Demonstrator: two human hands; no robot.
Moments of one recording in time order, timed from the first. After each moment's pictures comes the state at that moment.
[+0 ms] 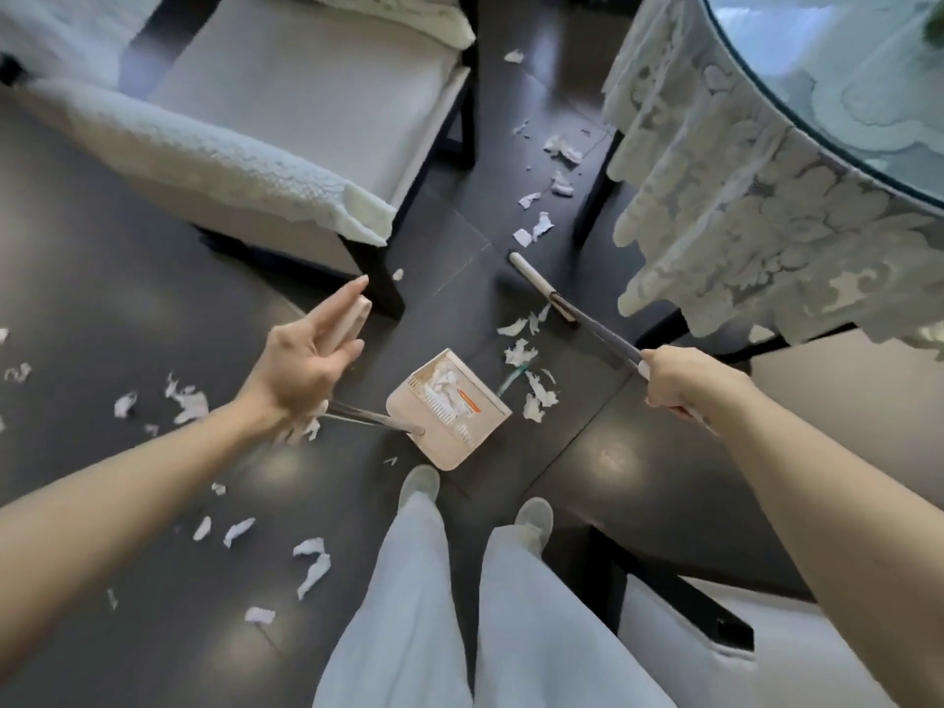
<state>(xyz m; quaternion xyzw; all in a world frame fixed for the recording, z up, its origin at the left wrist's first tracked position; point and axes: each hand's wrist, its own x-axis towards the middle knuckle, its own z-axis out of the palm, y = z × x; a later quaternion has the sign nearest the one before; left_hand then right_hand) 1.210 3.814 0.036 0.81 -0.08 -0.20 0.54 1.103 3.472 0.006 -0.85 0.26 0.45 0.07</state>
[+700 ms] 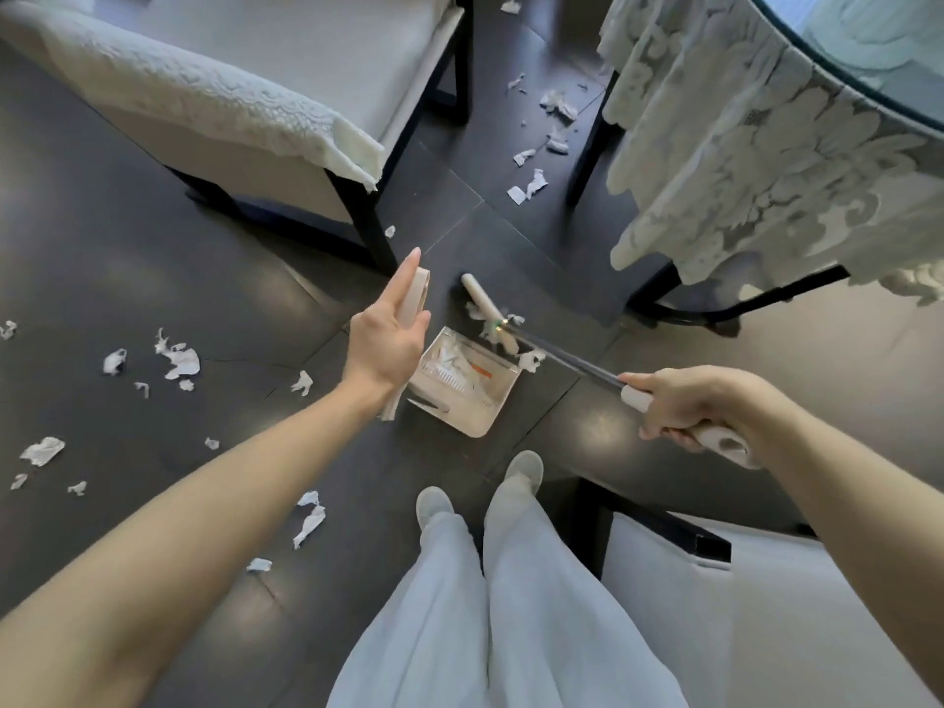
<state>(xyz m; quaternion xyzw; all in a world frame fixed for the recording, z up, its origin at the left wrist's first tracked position) 1.128 3.775 -0.012 0.87 -0.06 -0.16 0.47 1.008 3.501 0.009 -0.76 0.27 0.54 0.23</state>
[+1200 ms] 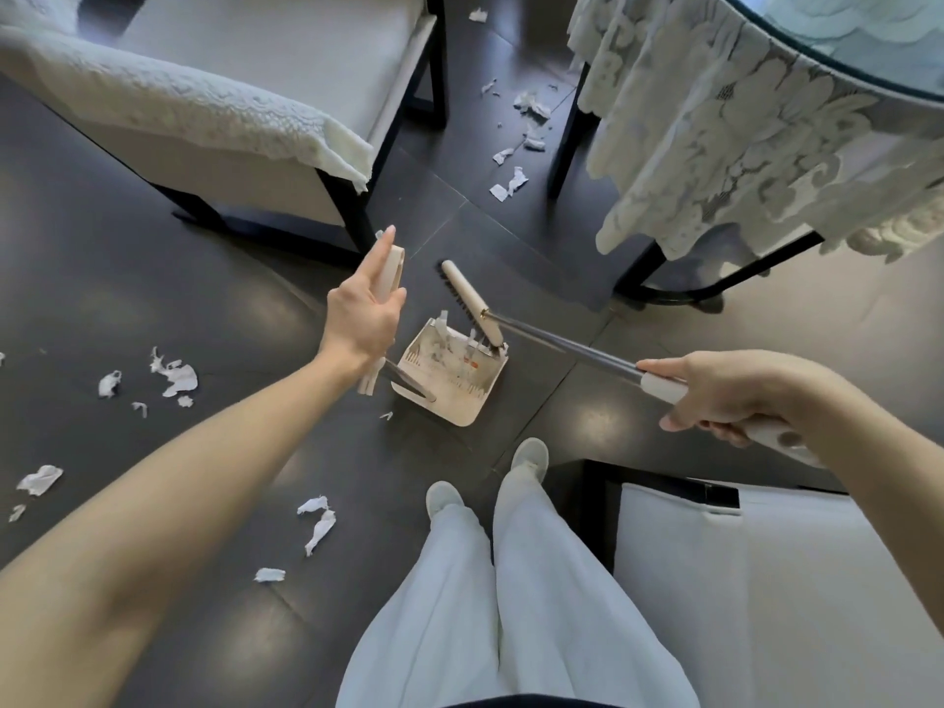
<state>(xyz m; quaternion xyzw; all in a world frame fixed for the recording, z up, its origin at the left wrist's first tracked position) 1.140 3.814 -0.008 0.88 -0.08 -0.16 0.44 0.956 3.533 0.063 -0.77 0.30 0.48 0.29</state>
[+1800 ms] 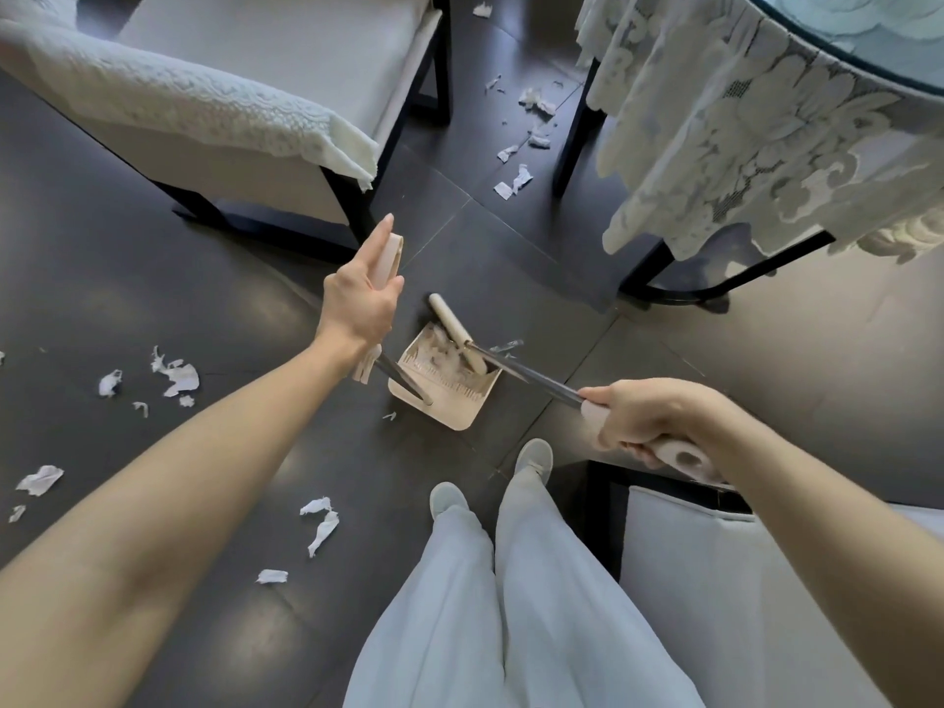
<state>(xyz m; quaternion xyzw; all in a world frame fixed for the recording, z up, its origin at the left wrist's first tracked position) 1.167 3.820 -0.020 0.88 -0.08 -0.16 0.44 0.984 3.593 0.027 -0.76 0.26 0.53 0.27</state>
